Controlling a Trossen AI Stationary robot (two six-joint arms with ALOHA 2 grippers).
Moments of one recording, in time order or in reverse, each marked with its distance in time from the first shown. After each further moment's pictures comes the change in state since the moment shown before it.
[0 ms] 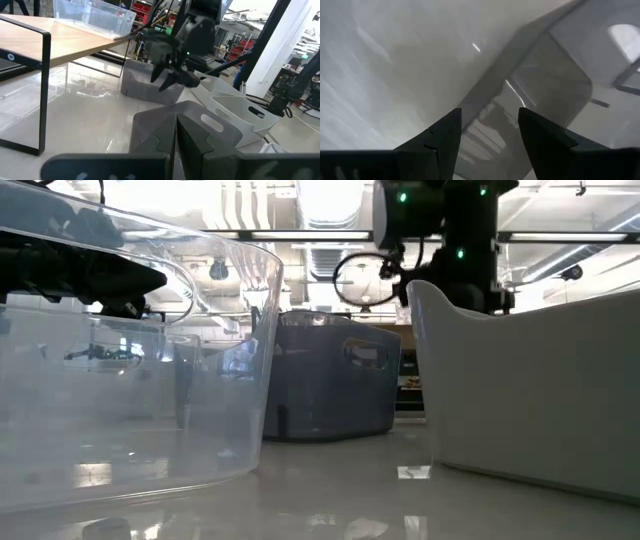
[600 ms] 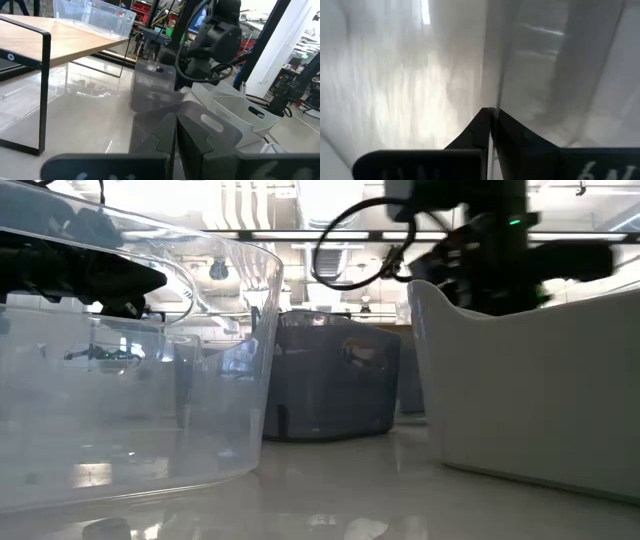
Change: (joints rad) left arm 0.000 0.000 0.000 0.000 0.000 0.000; right arm 0.155 -0.016 0.019 -0.057 -0.093 -0.714
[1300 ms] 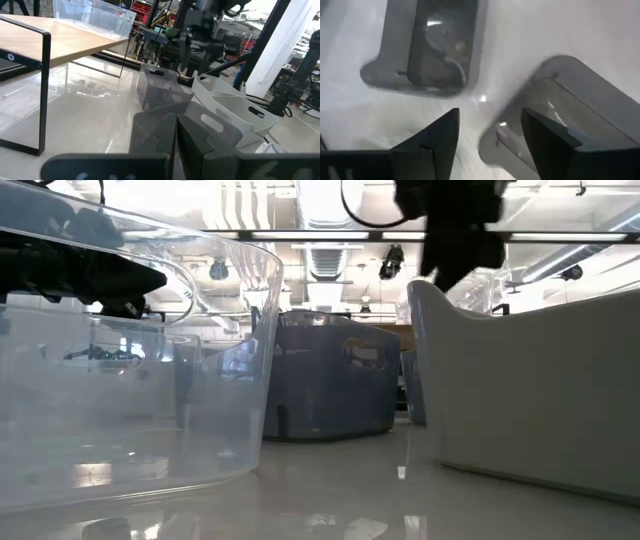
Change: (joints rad) left arm 0.000 0.000 0.000 0.000 0.000 0.000; right arm -0.014 -0.217 -0.018 0.323 0.013 0.734
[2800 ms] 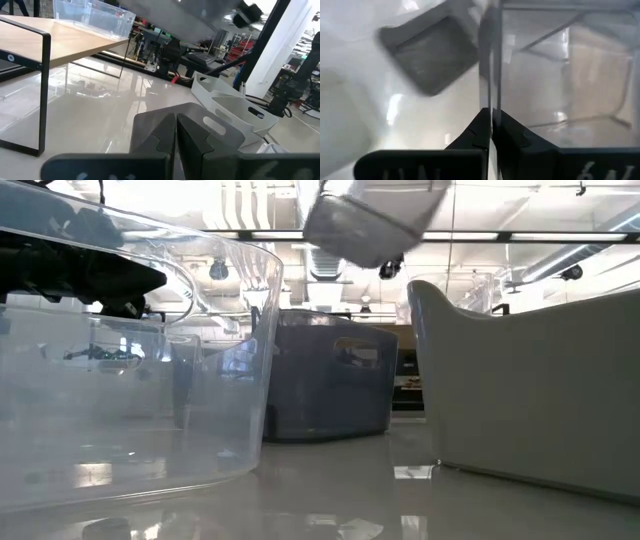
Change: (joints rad) left arm 0.000 -0.002 0.000 0.000 0.000 0.000; right arm 0.056 0.056 0.497 -0.375 0.262 -0.832
